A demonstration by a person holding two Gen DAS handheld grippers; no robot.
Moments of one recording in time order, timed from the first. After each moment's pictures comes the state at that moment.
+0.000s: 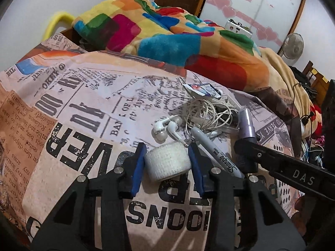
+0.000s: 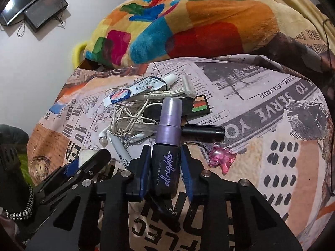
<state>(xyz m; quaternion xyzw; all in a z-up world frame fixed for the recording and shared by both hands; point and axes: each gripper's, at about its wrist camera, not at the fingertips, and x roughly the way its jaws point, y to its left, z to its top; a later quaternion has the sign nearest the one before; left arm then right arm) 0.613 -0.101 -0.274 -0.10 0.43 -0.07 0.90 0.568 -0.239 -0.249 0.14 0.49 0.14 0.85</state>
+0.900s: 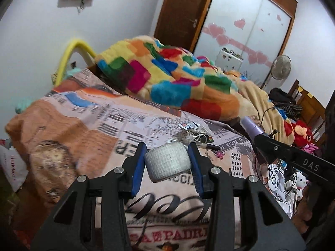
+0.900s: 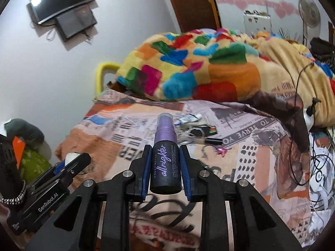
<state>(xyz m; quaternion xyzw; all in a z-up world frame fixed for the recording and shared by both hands) 0.473 -0.032 -0.109 -0.11 0.35 -0.06 0.93 0.458 -0.213 -0.095 0.11 0.40 0.16 0.90</state>
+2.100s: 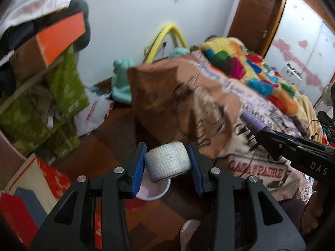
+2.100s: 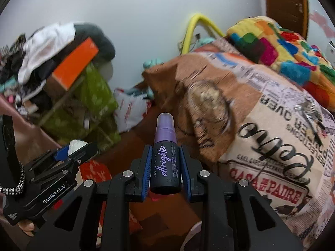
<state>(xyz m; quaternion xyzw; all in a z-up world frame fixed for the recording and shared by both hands) 0.212 0.207 -0.144 -0.17 0.40 0.16 0.89 0.283 0.050 -0.117 -0.05 0.45 0.38 0.81</state>
